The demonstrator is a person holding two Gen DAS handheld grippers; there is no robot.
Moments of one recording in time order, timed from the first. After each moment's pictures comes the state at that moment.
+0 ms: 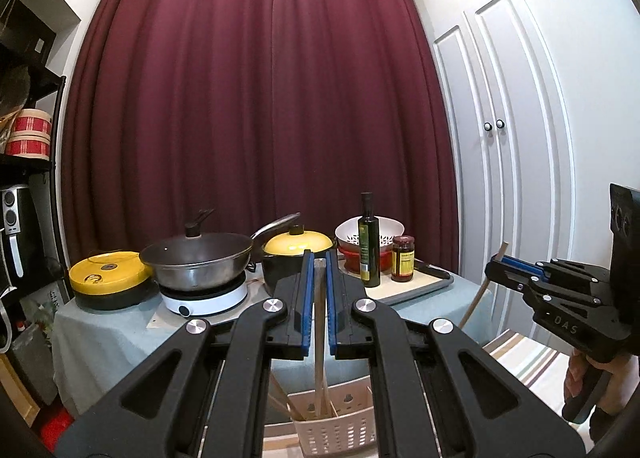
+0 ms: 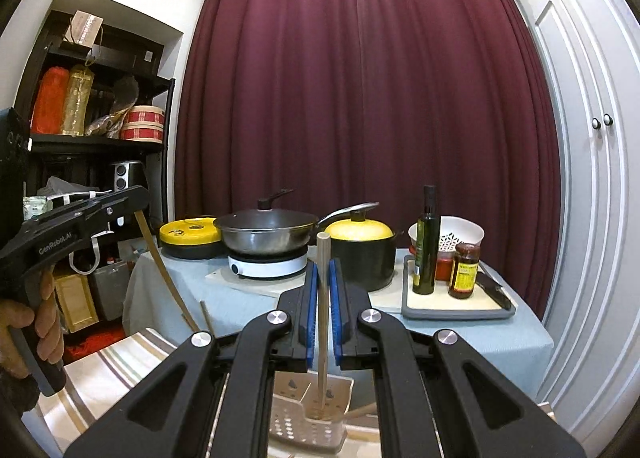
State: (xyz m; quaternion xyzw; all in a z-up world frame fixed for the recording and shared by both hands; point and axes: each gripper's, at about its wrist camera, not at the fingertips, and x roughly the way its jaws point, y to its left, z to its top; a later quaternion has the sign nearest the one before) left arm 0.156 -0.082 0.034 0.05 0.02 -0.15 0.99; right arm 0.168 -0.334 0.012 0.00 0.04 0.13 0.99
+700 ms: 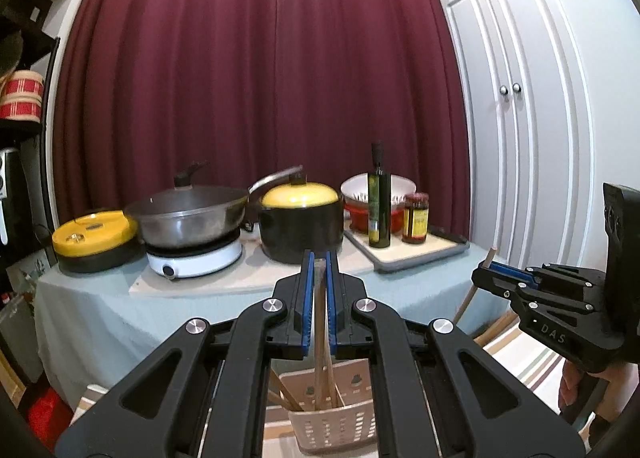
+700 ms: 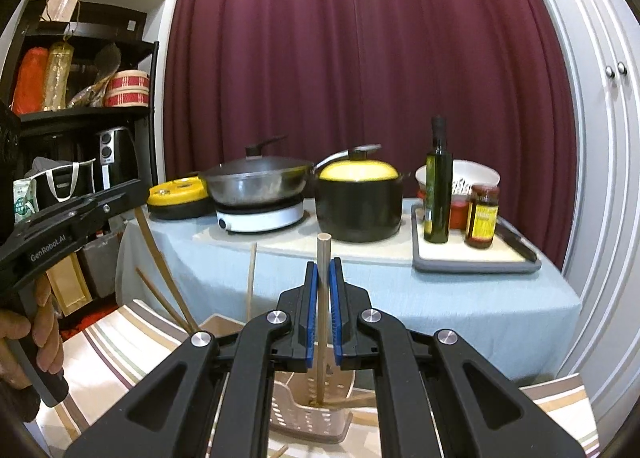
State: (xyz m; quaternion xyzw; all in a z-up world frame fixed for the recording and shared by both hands) left arm 0.222 -0.088 -0.028 0.04 0.08 -0.14 0.99; right arm 0.230 -0.329 -0.046 0.02 0.12 0.14 0.98
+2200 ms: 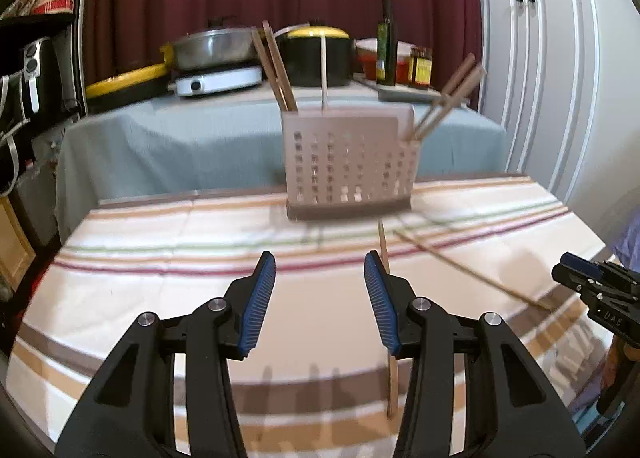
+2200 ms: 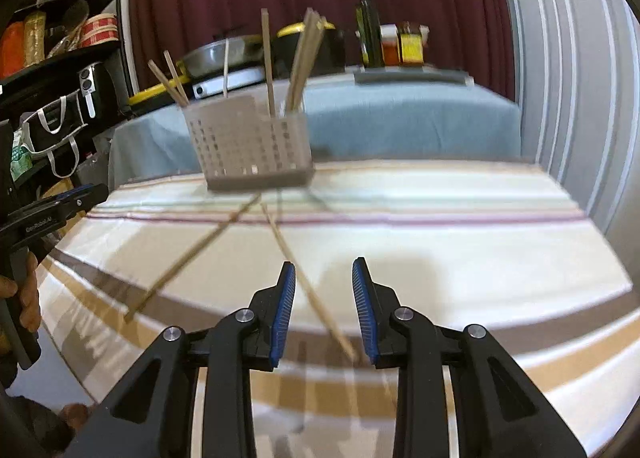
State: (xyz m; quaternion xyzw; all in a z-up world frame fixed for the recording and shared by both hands) left arm 0.086 -0.070 -0.200 0.03 0.28 -0.10 0.95; right arm 0.066 -0.384 -0.217 0.06 0.29 0.08 0.95
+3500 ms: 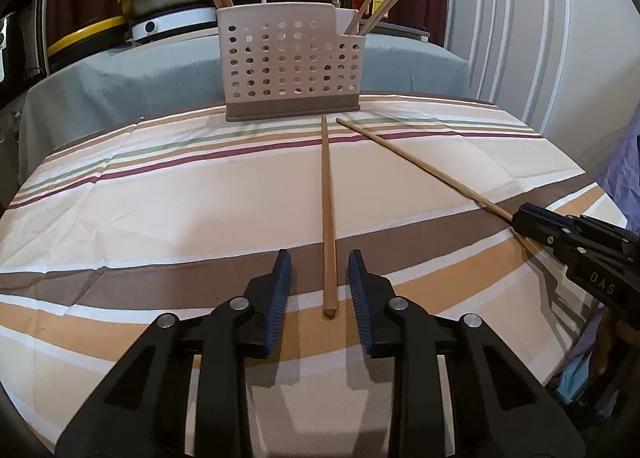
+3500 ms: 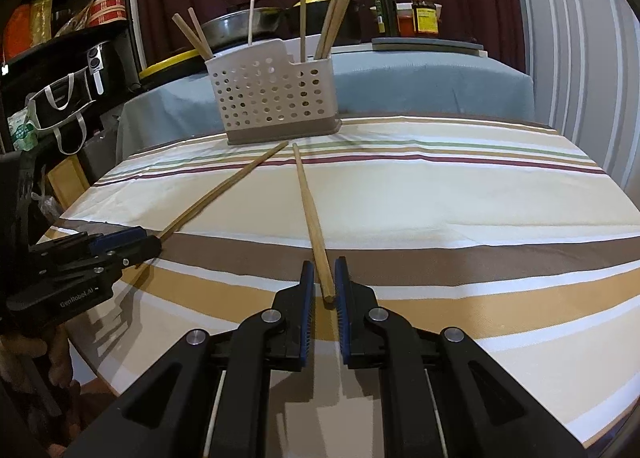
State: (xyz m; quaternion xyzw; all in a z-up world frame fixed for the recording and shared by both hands) left arm 0.052 -0.101 -0.281 0.05 0.34 -0.16 0.93; right arm 0.045 -0.348 -0.254 0.06 0.31 0.09 0.94
